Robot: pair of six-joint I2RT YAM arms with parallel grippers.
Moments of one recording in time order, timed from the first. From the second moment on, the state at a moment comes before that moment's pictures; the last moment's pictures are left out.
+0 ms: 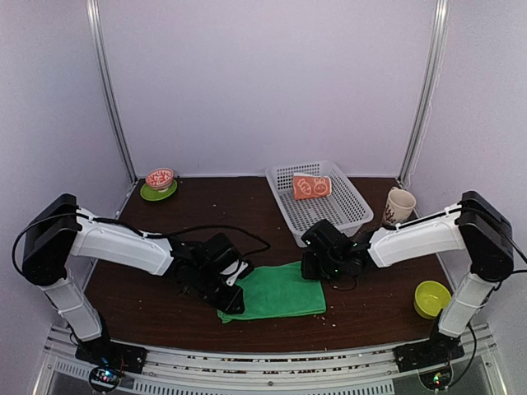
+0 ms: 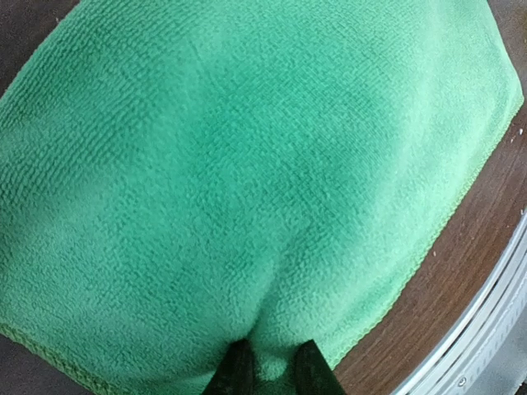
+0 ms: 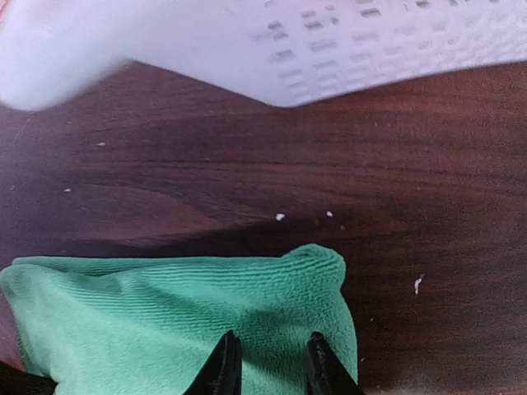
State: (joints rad) left arm -1.02 1.70 0.90 -0.36 0.21 -0.48; right arm 0.92 1.69 0.91 -0.17 0.24 0.88
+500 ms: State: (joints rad) left arm -1.03 1.60 0.75 -0.24 0.23 -0.52; right arm 0.87 1.68 0.83 -0.14 0.23 0.97
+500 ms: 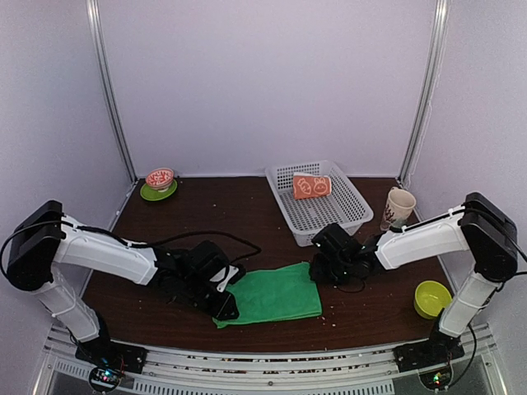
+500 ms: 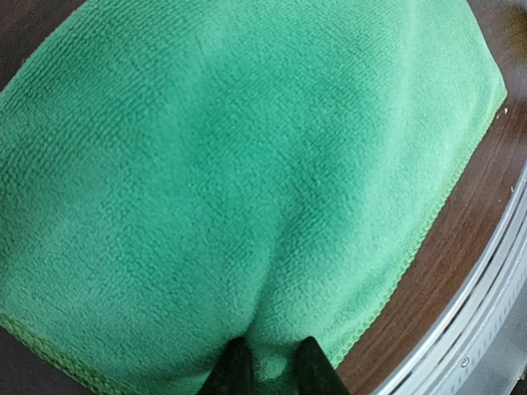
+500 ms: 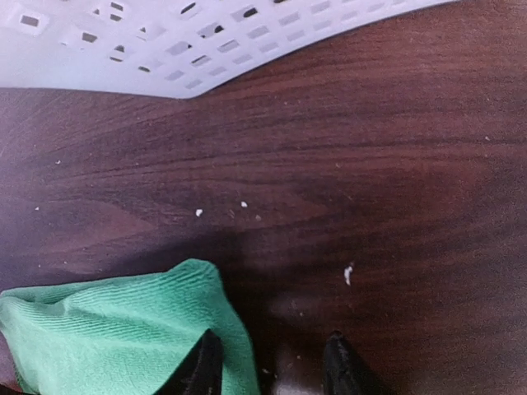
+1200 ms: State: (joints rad) left arm -1.02 1.61 1.15 -0.46 0.12 -0.49; right arm 0.89 1.40 0.54 -0.08 -0.09 0.91
